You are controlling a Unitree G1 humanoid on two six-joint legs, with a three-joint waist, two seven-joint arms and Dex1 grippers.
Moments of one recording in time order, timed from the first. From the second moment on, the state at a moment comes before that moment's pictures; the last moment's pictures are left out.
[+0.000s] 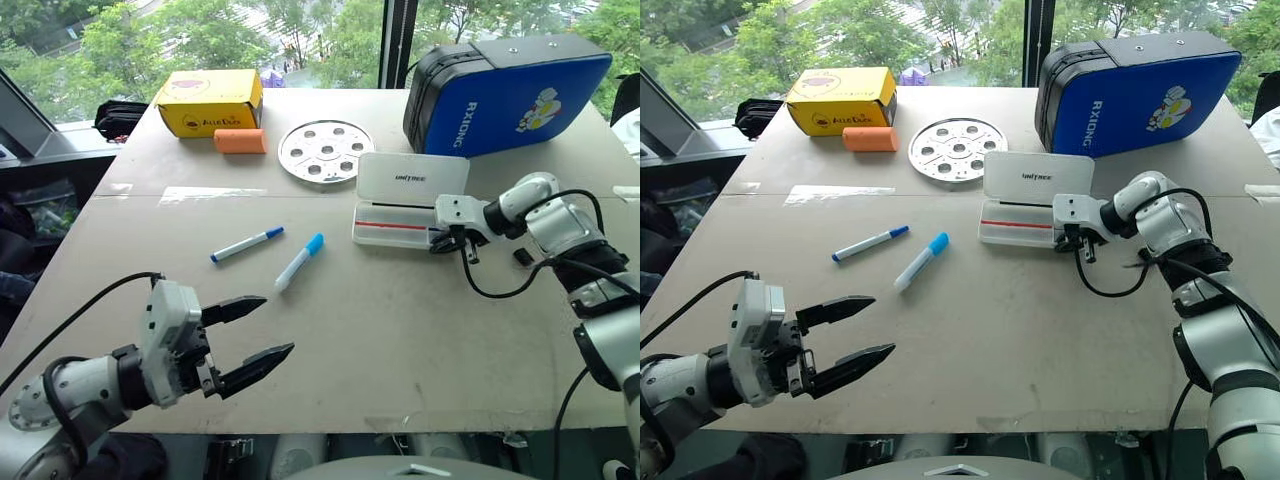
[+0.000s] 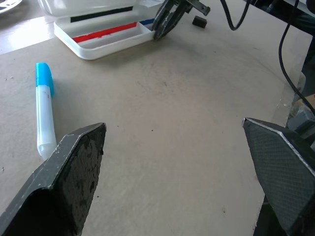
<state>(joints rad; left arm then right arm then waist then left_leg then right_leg) 0.48 0.78 0.52 -0.80 -0.88 0.63 -0.86 -0.84 -0.66 0.40 0.43 -0.11 0.18 1.42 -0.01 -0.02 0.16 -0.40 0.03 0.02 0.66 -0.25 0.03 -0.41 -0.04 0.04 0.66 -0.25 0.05</state>
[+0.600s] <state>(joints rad) 0.44 0.82 0.50 -0.77 -0.90 0.67 -0.83 -0.55 -0.75 0.38 -0.18 -0.06 0.54 1.34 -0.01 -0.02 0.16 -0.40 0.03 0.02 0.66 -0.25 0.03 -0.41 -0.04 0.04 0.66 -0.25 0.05</state>
